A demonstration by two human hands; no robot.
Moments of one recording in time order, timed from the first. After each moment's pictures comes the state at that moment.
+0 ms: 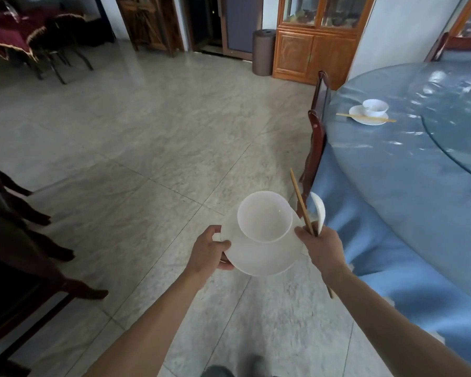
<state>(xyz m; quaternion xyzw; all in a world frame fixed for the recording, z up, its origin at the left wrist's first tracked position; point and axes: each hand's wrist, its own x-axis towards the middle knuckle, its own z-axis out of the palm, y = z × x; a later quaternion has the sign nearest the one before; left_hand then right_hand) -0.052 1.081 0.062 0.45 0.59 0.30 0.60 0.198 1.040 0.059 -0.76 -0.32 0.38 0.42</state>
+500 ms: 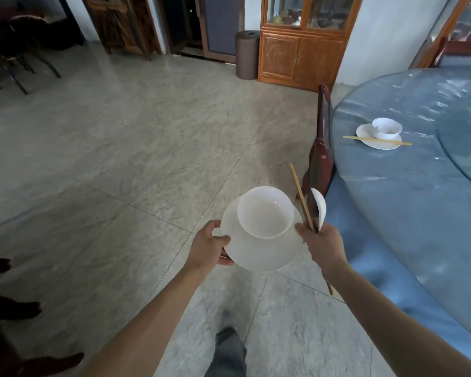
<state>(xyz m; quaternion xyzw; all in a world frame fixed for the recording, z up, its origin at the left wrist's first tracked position) -0.013 1.328 0.054 0.47 0.57 0.29 0.61 0.231 1.268 0.056 -0.77 -0.28 0.37 0.44</state>
